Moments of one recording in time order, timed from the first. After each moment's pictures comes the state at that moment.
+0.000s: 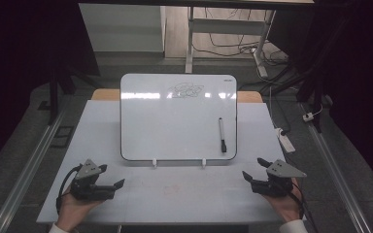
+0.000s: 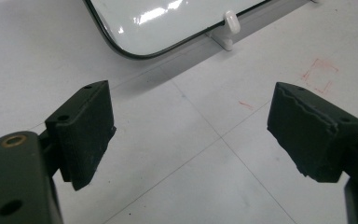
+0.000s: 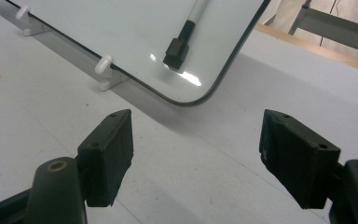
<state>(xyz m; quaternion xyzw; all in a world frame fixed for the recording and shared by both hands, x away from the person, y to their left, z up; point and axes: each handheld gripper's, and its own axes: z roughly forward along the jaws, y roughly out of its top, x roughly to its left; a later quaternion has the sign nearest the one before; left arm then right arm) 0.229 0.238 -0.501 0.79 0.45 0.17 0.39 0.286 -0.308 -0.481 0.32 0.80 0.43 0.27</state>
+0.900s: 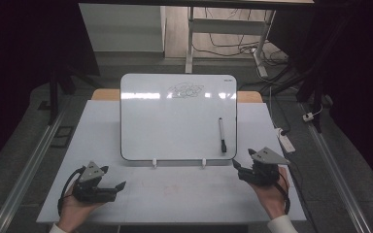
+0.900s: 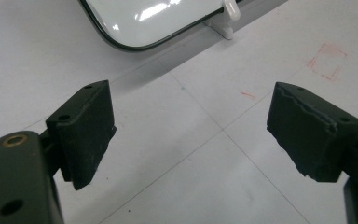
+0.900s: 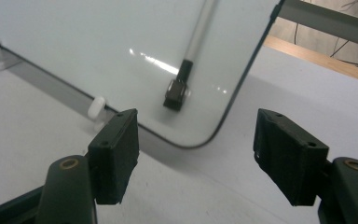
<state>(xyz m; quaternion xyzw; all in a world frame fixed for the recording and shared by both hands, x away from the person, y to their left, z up) 0.226 0.233 -0.507 0.80 0.44 0.18 0.38 0.301 -0.257 -0.455 0.37 0.78 0.40 0.29</state>
